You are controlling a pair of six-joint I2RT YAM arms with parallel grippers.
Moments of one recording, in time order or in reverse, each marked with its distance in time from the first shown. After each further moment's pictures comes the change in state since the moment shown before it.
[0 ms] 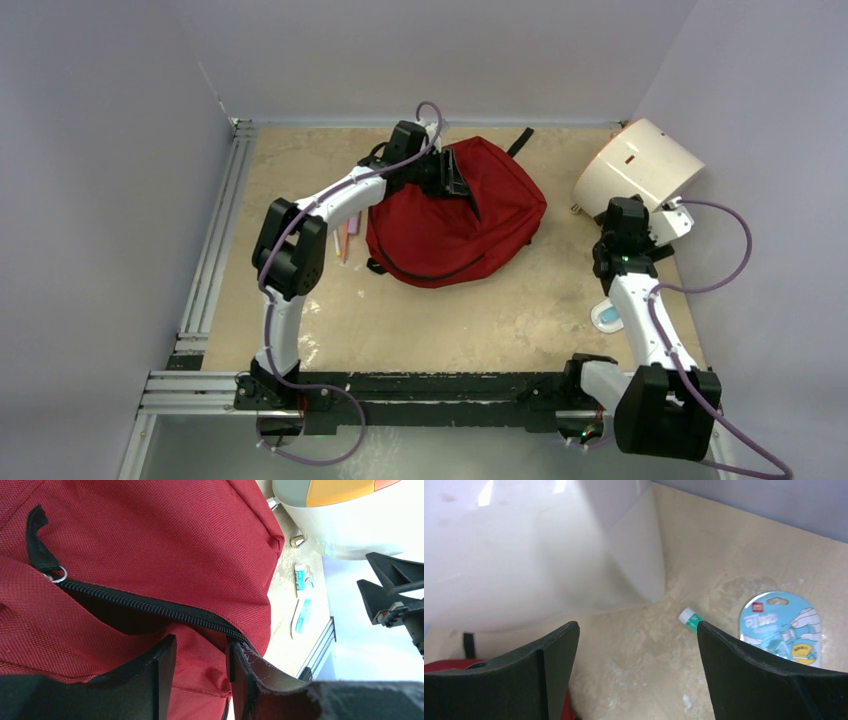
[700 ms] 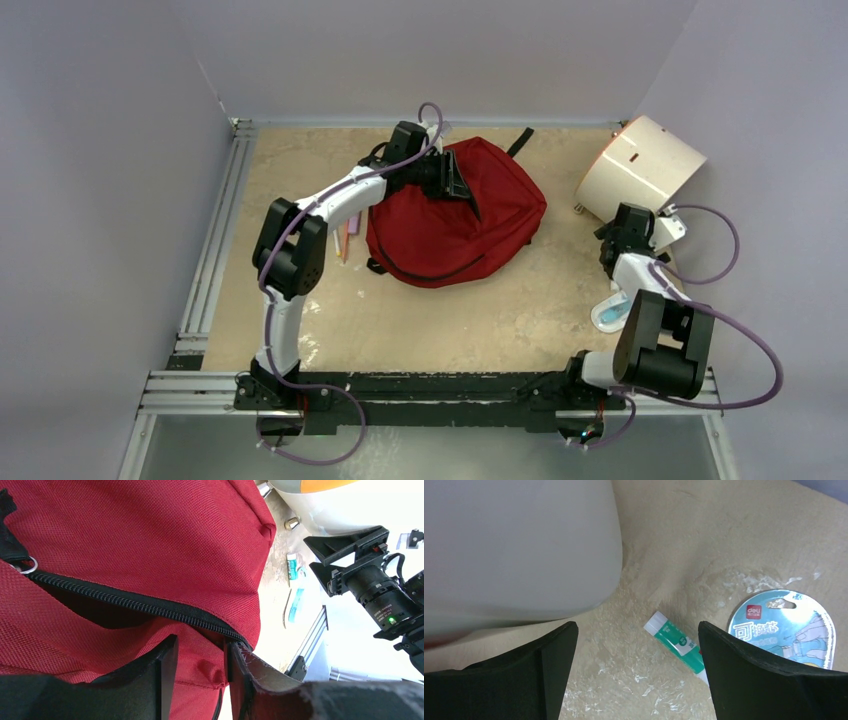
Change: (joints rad) left arm 0.000 0.006 0.011 -0.022 0.056 0.000; right arm -0.200 0.303 -0.036 0.140 -0.193 -0.091
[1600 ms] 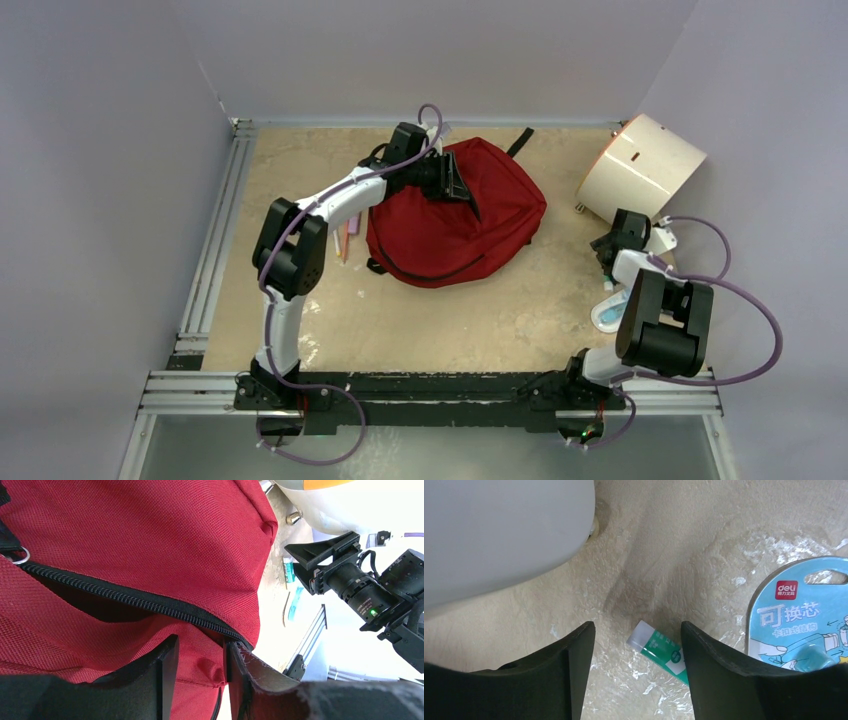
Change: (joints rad) left arm 0.000 0.000 -0.010 0.002 0.005 -0.008; right arm -0.021 0.122 -0.009 0.006 -0.109 0.103
